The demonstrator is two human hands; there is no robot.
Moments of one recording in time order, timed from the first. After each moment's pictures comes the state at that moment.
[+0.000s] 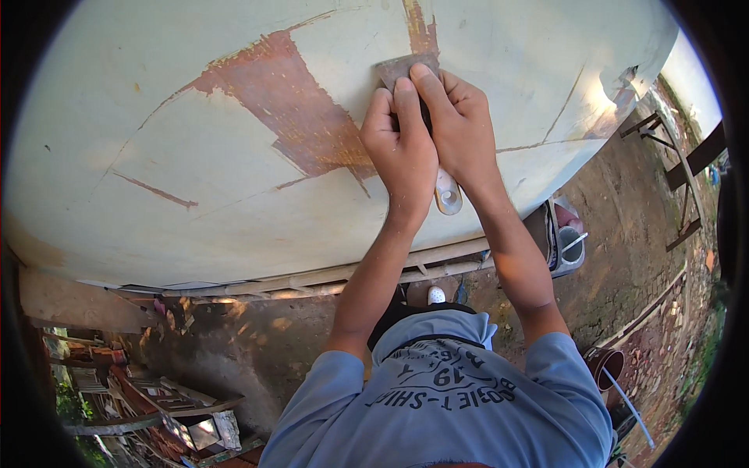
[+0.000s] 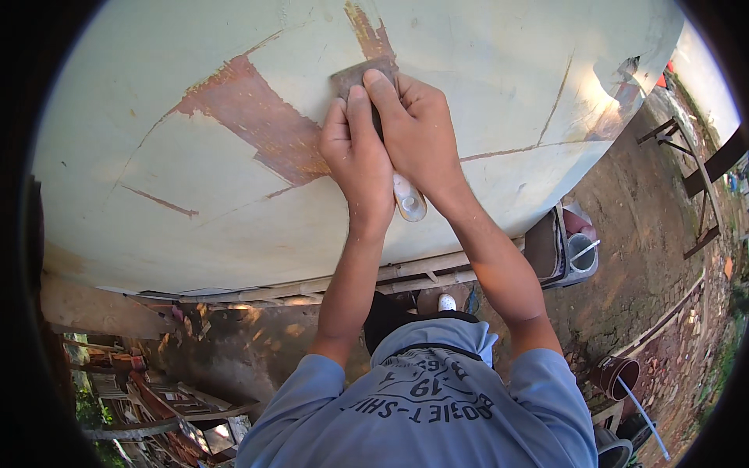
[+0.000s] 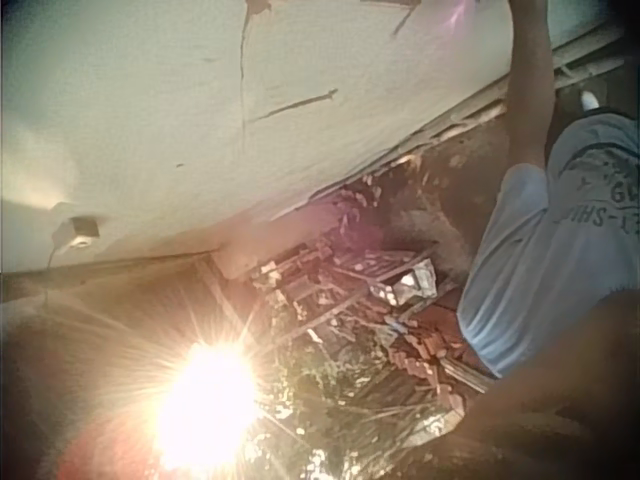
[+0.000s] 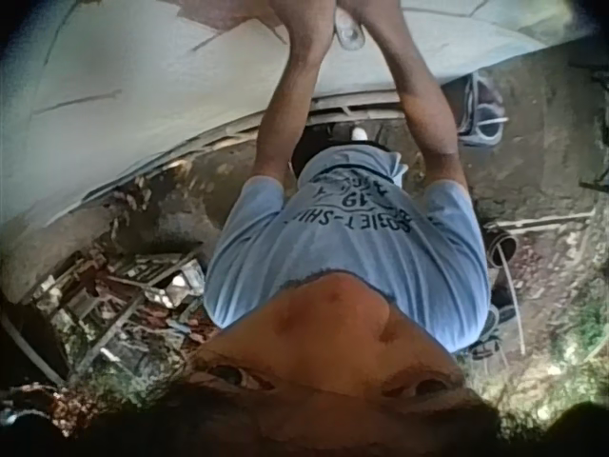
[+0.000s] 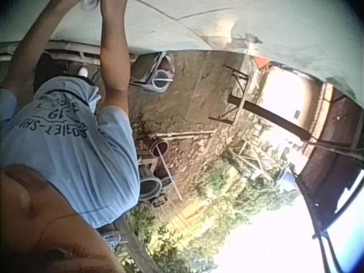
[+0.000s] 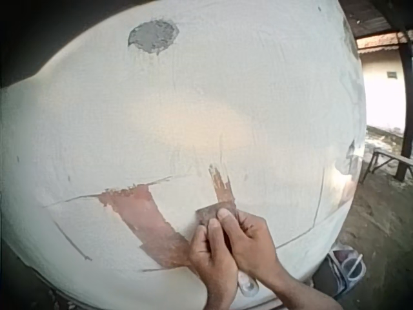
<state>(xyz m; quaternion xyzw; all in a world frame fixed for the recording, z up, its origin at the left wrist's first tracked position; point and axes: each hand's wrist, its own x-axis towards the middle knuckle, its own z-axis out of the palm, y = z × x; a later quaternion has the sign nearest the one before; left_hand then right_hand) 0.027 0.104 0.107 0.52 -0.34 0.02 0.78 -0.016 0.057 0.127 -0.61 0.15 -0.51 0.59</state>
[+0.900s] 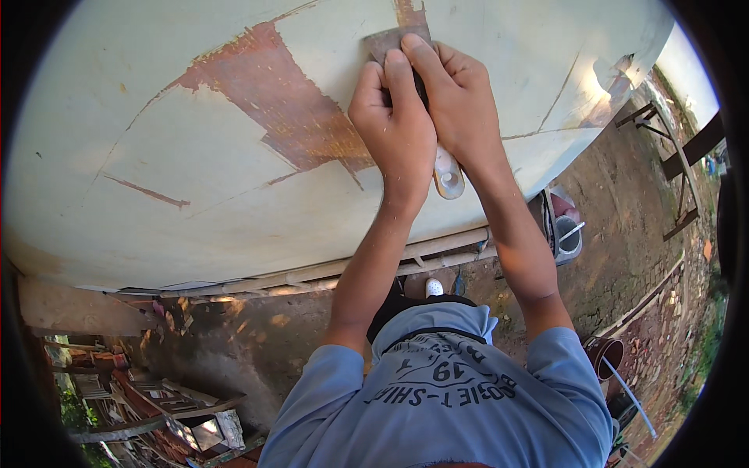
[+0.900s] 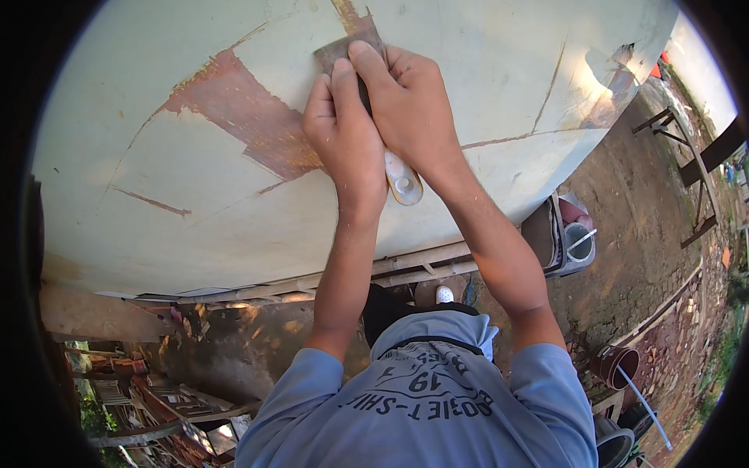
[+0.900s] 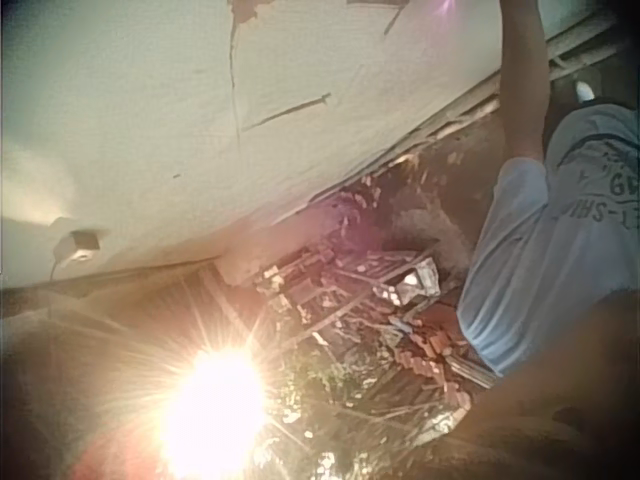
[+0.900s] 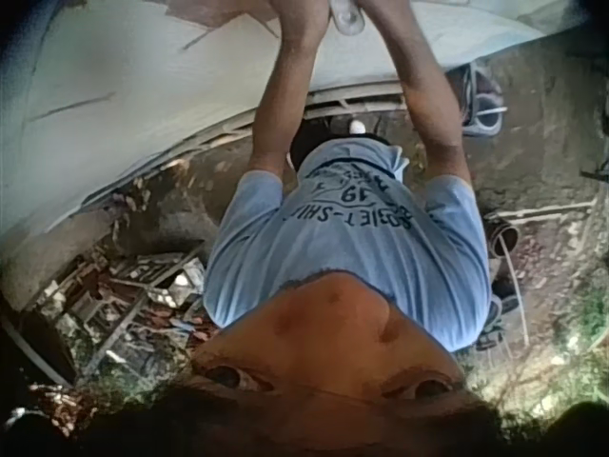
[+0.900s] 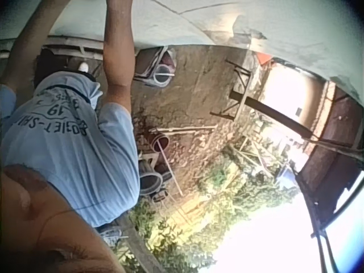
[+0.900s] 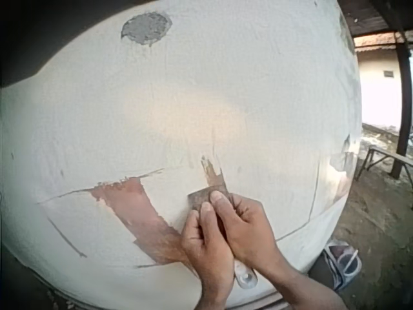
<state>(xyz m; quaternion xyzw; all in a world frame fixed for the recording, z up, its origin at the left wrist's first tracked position) 0.025 0.099 0.122 0.49 -0.34 -0.01 0.80 -0.021 0.051 0.145 -0.64 0.14 -0.51 0.56</state>
